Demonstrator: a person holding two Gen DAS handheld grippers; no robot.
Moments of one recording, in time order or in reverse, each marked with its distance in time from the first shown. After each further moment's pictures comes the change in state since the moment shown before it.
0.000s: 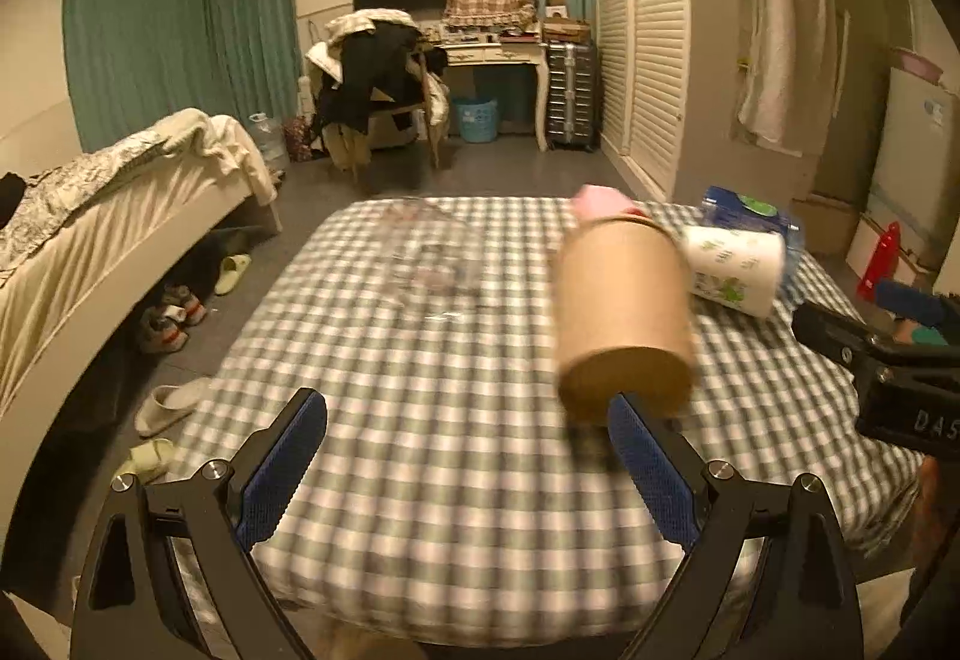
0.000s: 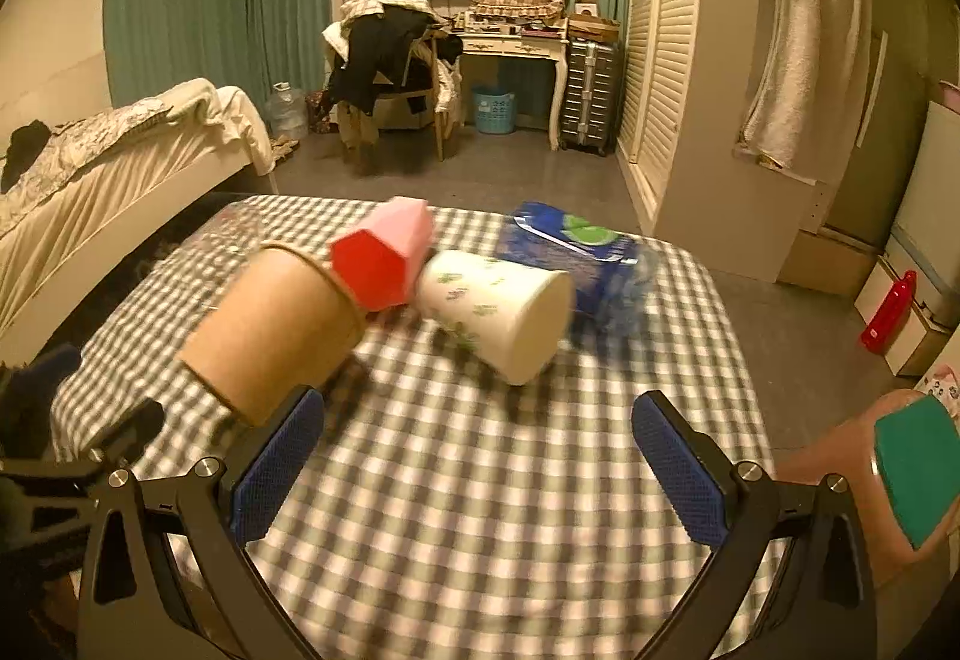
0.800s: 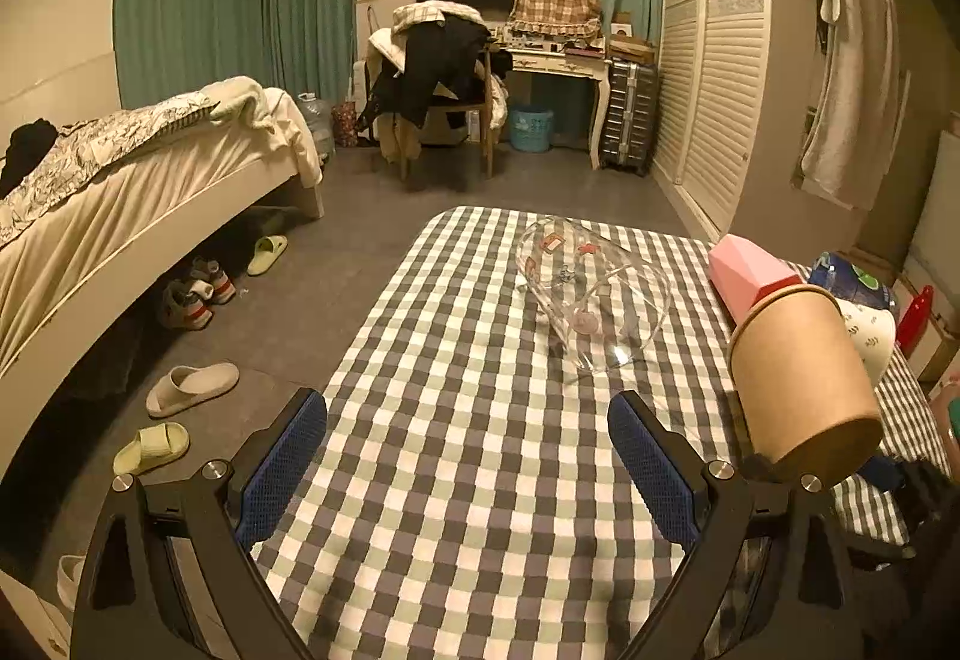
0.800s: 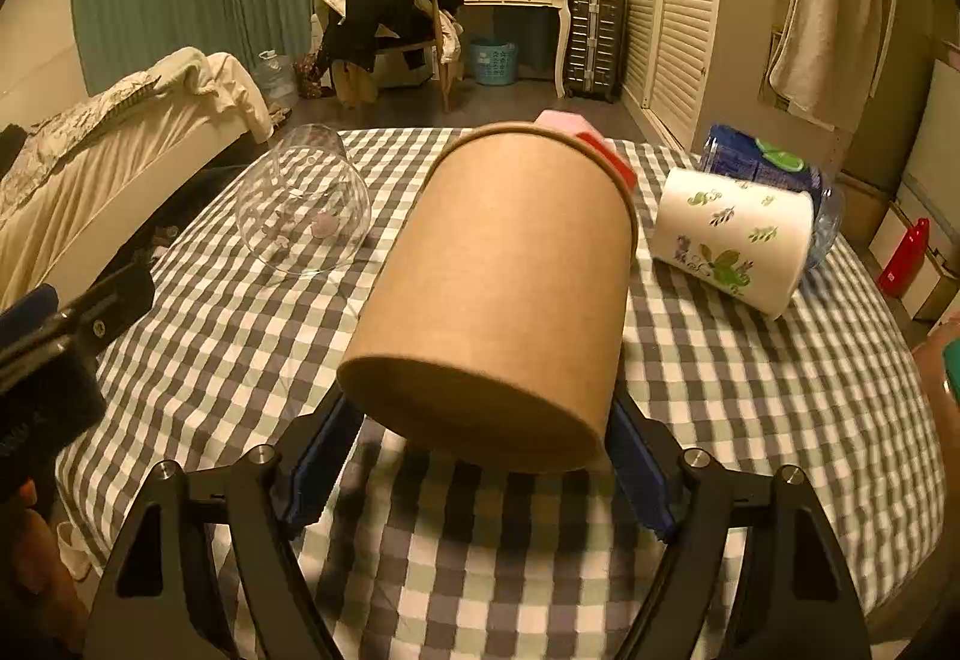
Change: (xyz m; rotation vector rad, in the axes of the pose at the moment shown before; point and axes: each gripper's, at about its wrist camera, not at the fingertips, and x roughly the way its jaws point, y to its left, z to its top) left arm 0.044 0.087 0.014 -0.120 -0.013 0.039; right arm 0.069 0.126 -0.009 0.065 0.114 -0.025
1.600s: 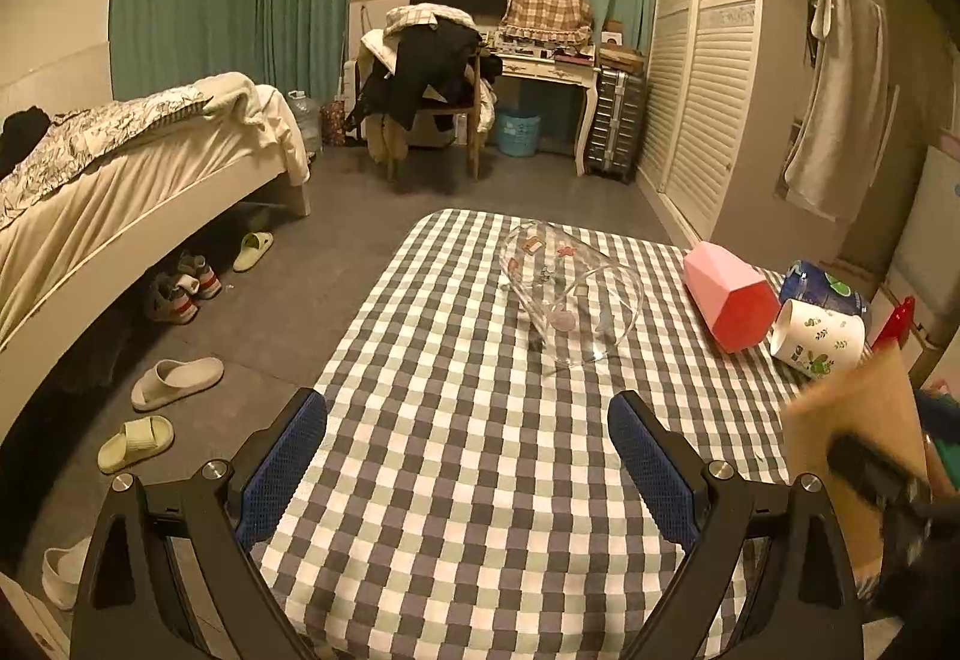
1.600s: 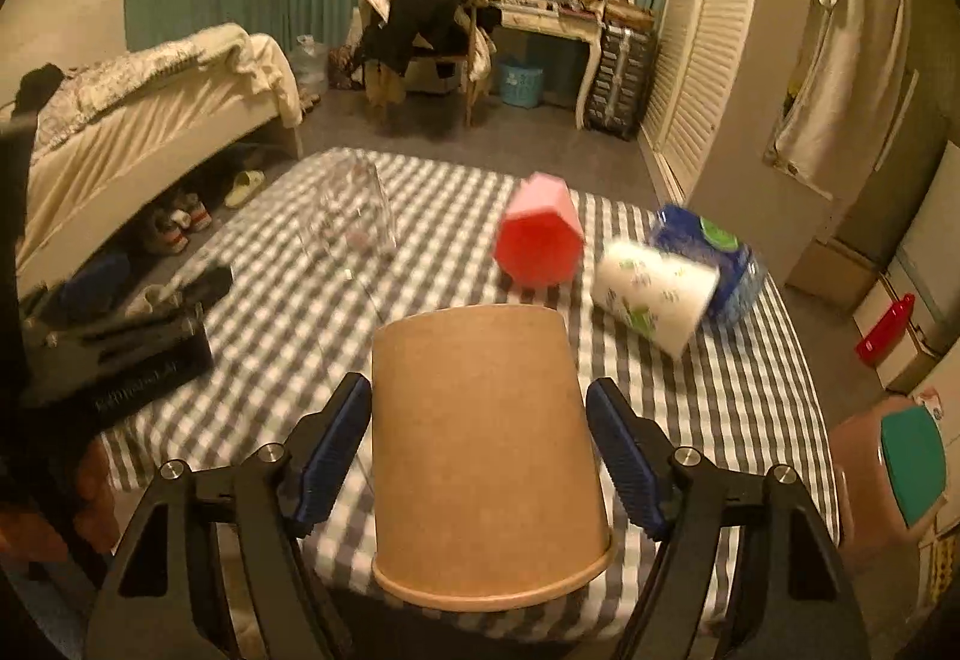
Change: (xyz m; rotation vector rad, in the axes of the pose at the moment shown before) left arm -0.015 0.004 -0.001 -0.031 -0.003 -0.048; right arm -0.081 -0.005 0.009 -0.150 -0.049 -0.003
